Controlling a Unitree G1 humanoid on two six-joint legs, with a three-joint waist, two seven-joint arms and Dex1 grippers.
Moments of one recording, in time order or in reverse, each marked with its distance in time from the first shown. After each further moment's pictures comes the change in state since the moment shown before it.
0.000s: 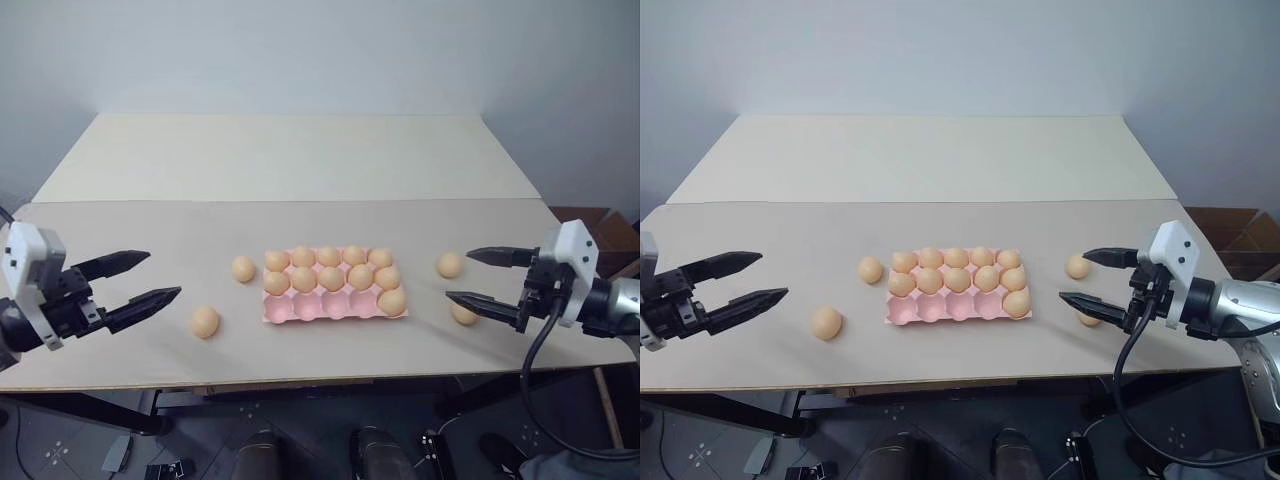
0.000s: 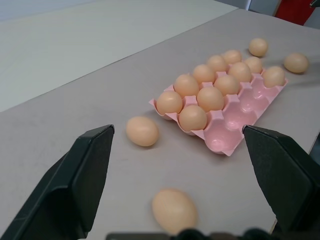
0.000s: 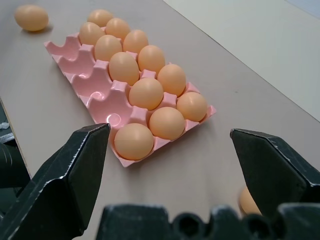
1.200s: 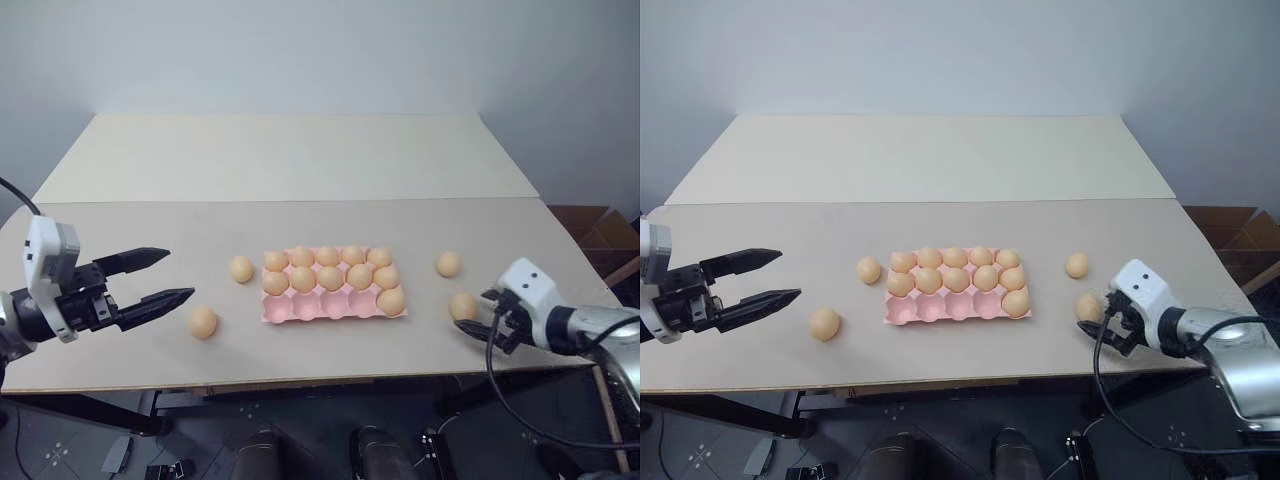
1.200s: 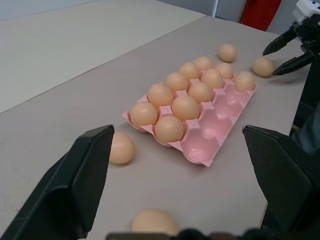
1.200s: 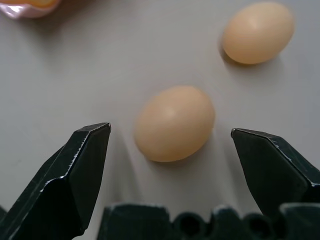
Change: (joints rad) left arm -0.106 -0.010 -0.082 0.047 0.026 0.002 -0.112; right arm 0.008 0.003 0.225 0.065 -0.297 0.243 -0.293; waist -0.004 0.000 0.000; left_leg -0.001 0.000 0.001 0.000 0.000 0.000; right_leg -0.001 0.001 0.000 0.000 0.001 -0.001
